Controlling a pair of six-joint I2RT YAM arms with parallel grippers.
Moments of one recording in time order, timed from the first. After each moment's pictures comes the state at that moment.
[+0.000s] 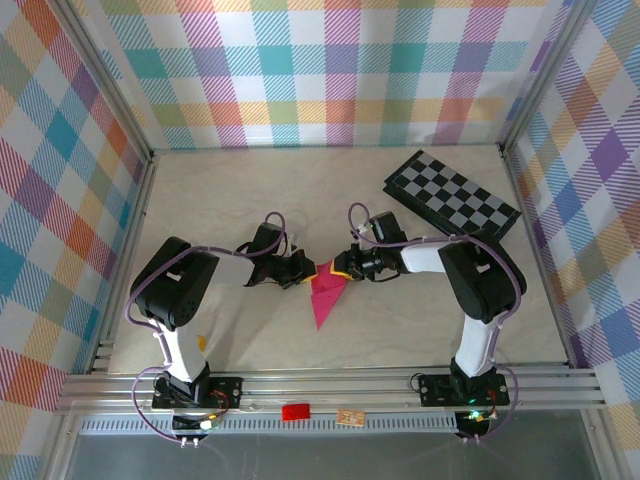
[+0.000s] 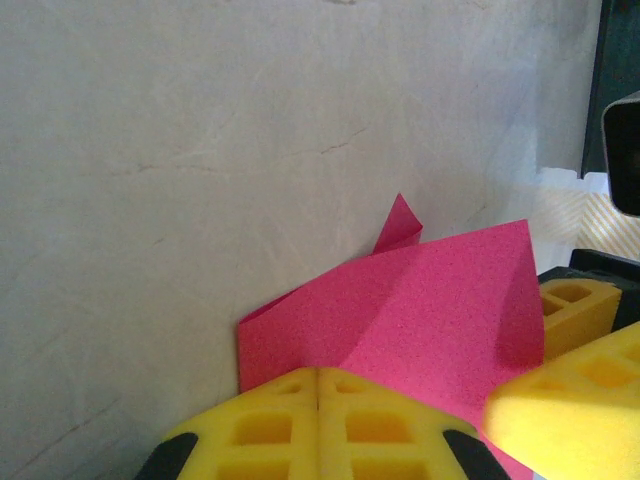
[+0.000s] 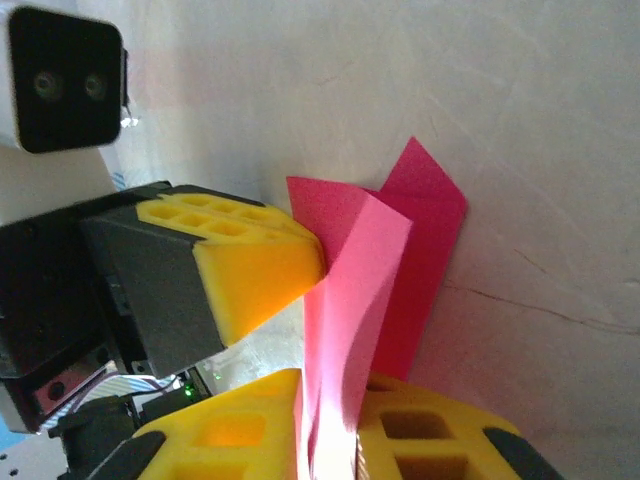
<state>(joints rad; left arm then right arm) -0.48 1.83 0.77 0.21 0.61 -0.87 0.49 1.86 0.88 0.05 -0.81 0.76</state>
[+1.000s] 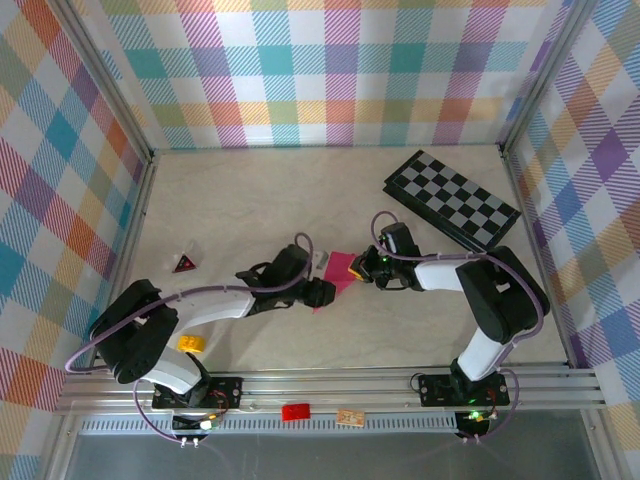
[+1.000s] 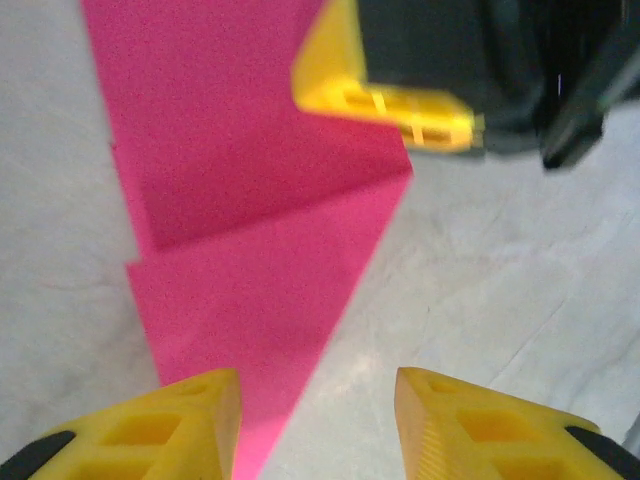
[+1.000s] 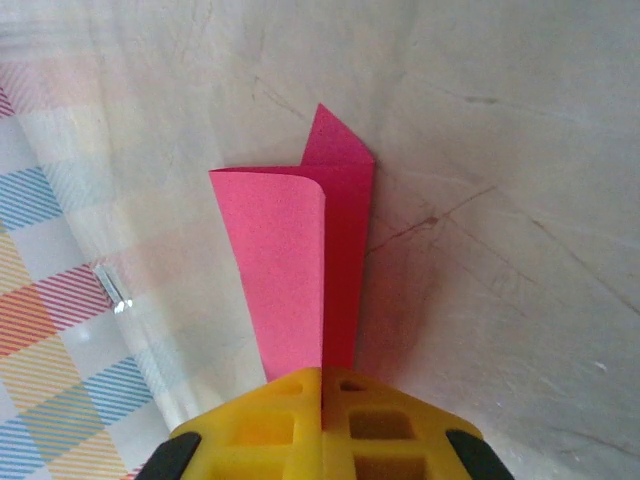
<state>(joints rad) -0.84 1.47 0.71 -0.05 0.15 -0.46 0.48 1.68 0.68 0.19 -0.47 1.16</state>
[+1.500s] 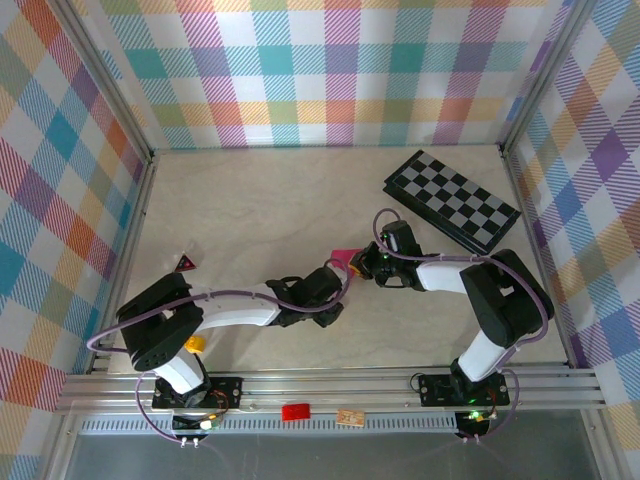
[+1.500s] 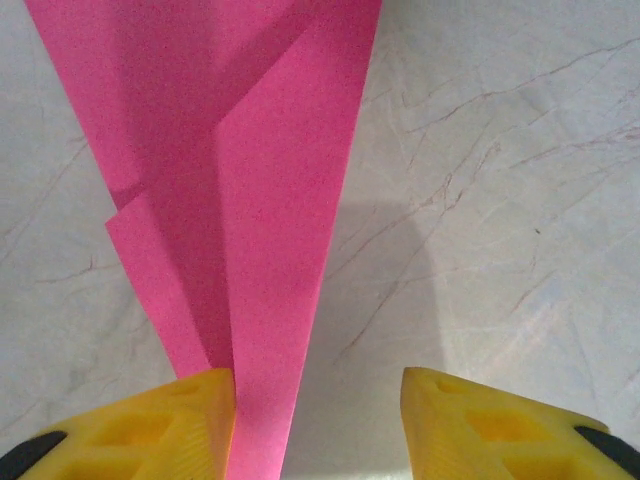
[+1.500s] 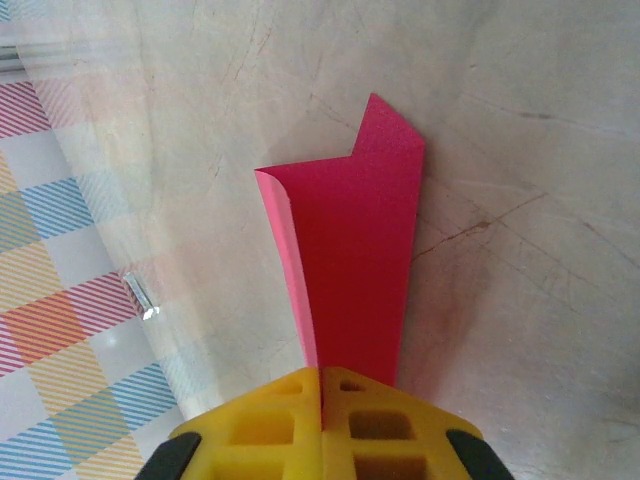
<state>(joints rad) -1.03 1.62 0.82 -0.20 -0.18 -0.28 0.48 1.65 0.68 0.21 -0.46 1.19</state>
